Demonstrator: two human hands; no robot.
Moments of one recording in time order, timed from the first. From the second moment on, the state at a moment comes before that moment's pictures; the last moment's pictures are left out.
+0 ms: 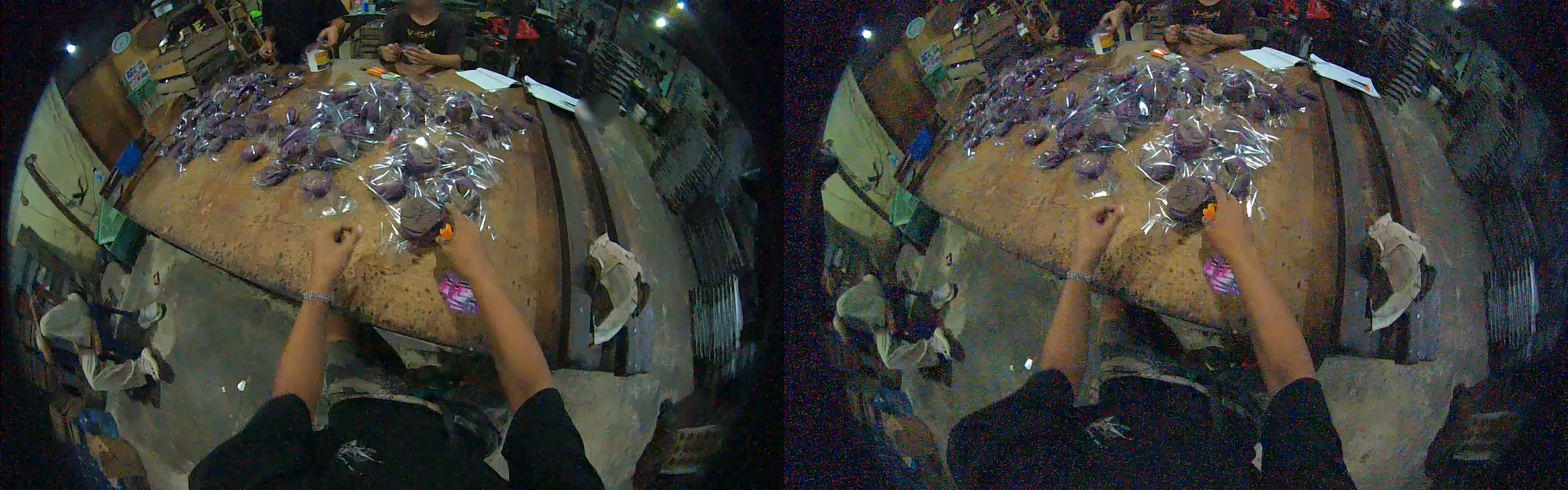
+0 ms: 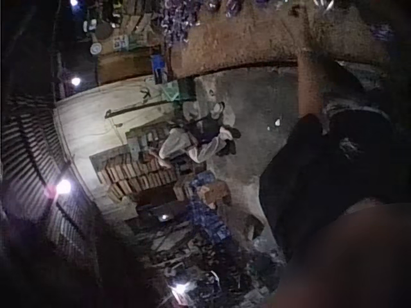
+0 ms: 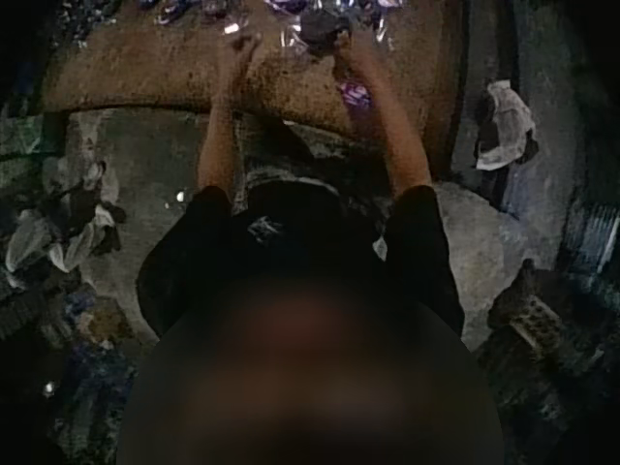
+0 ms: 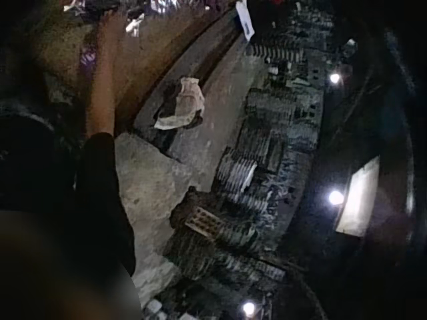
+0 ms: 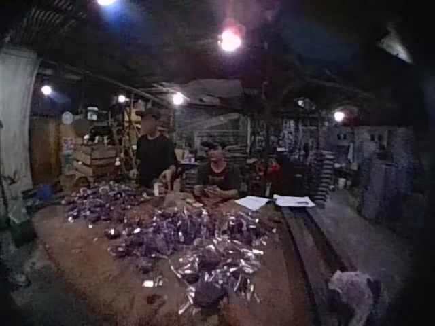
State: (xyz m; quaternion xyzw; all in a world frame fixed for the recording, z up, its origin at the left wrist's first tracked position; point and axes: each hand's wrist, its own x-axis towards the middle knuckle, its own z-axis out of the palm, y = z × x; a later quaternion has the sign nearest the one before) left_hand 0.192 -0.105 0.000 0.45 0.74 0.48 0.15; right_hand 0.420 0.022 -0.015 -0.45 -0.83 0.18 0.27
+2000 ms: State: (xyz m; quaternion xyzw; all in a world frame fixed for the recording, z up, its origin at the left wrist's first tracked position) left_hand 0.271 -0.168 0.032 0.40 0.50 0.55 0.55; right_hand 0.490 -0.127 -0.017 -0.53 -0.72 0.33 0.30
